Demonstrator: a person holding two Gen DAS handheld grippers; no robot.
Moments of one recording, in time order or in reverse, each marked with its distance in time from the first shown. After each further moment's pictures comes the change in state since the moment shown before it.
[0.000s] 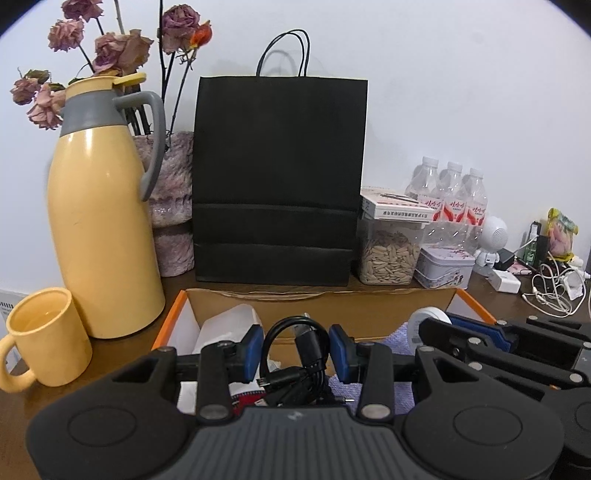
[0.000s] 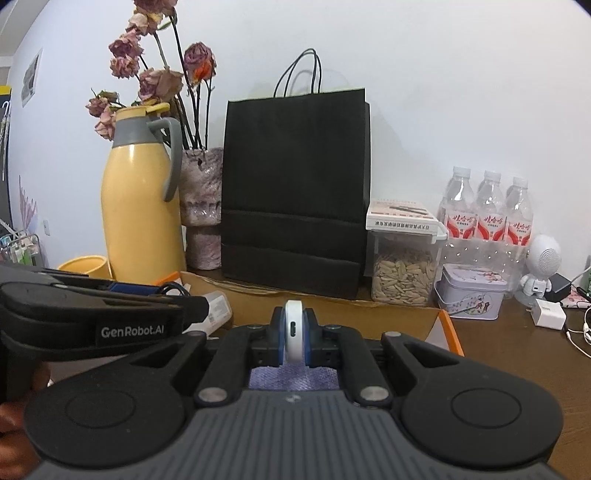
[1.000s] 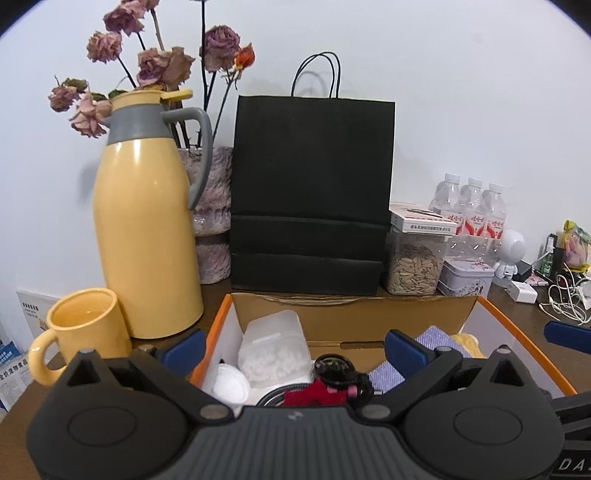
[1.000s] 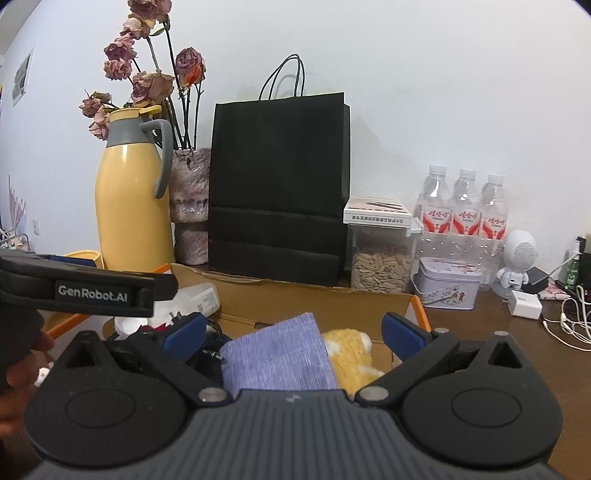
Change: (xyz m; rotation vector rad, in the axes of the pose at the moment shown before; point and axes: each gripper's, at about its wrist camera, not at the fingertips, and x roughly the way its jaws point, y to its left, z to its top) left arm -0.035 0.021 -0.010 -0.016 -0.054 0.070; right arm -0.034 -0.003 -0.013 0.002 -0.011 -0.054
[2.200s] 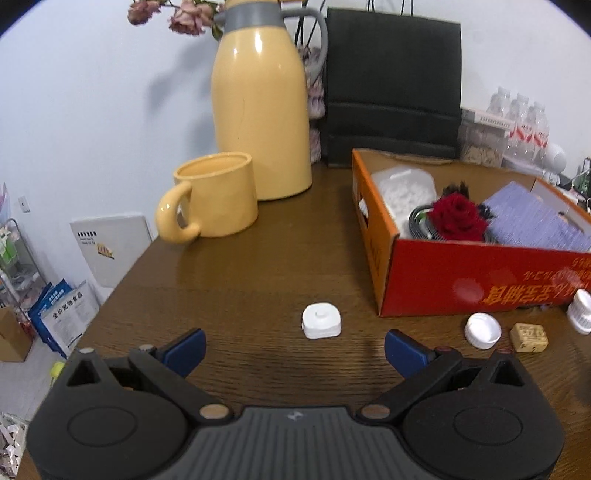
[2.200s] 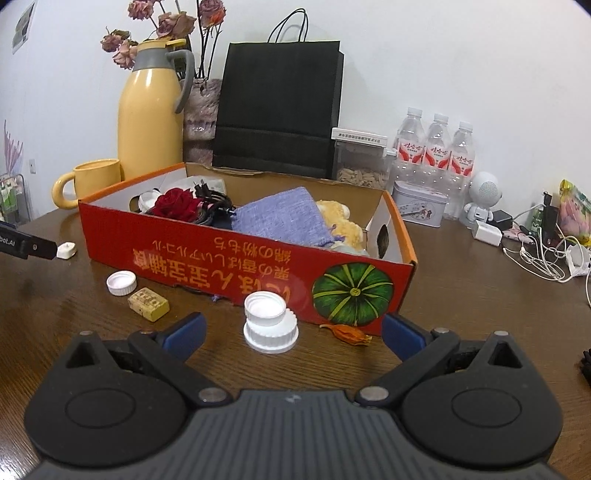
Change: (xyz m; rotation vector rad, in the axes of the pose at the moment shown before) left arm -0.059 0.111 -0.089 0.025 0.278 0.123; right arm -0.080 0.018 -0.080 -0.061 0.169 -0.063
